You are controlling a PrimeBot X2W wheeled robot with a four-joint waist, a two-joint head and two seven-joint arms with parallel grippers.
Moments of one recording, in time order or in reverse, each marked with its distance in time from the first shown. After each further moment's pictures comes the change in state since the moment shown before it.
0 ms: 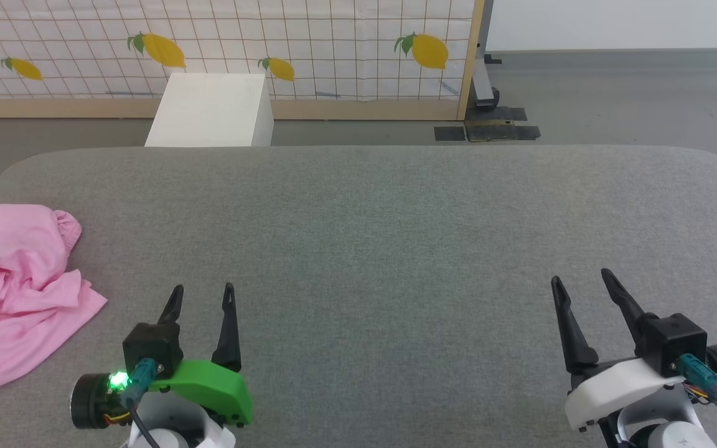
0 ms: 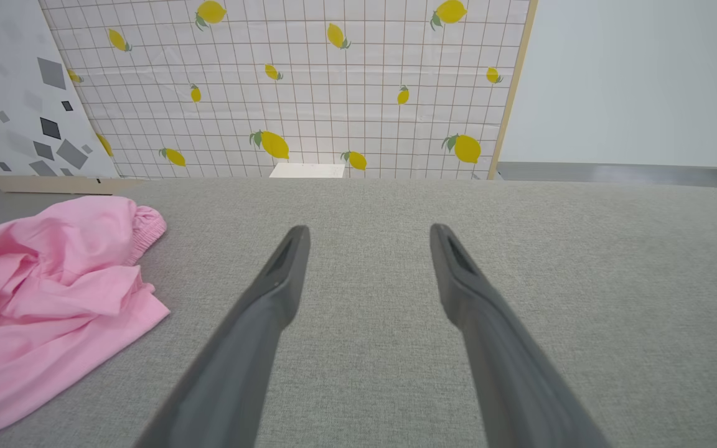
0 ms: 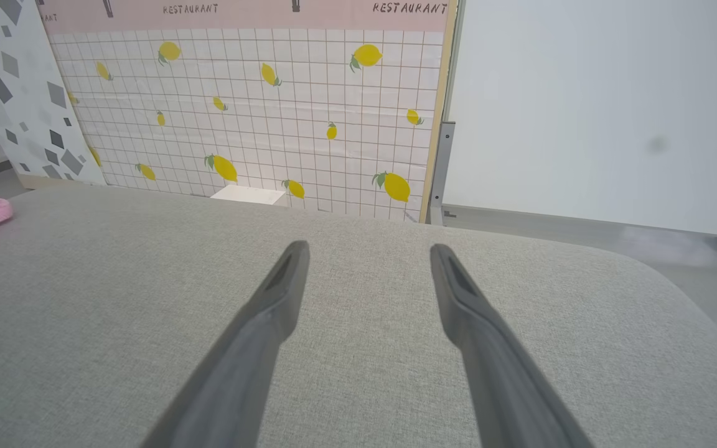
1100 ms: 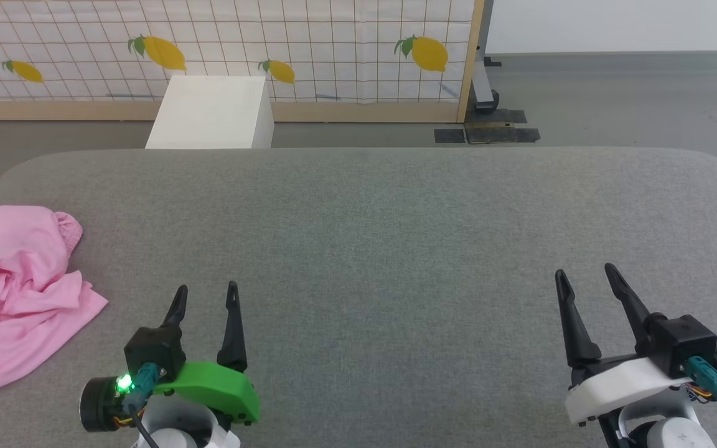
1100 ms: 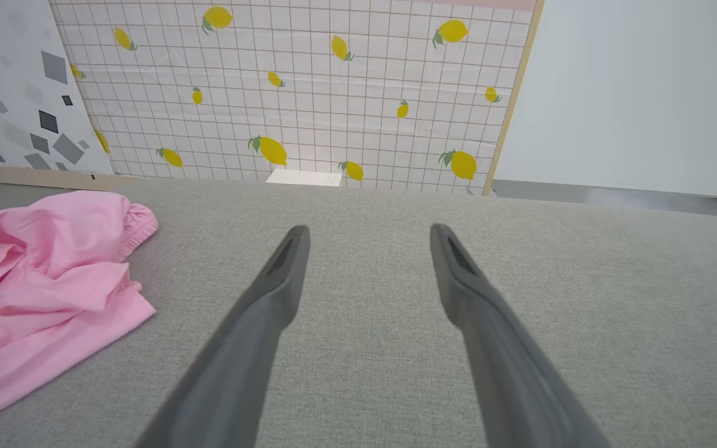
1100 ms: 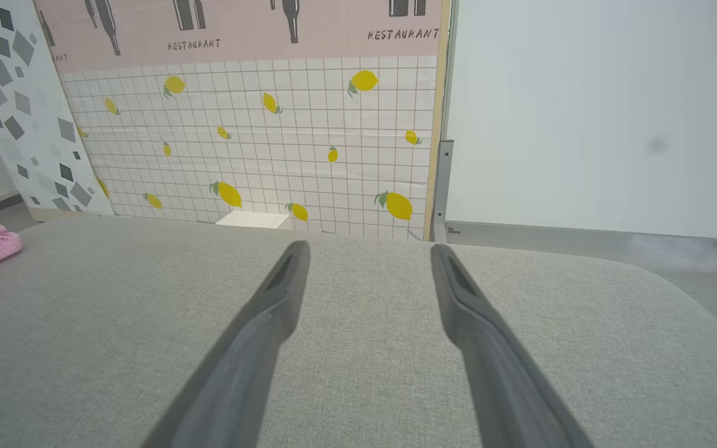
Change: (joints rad) left arm -0.011 0.012 -0.046 0.033 -0.072 0.044 -0.063; right arm -0.021 0.000 -0.004 0.044 0.042 0.000 -0.076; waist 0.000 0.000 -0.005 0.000
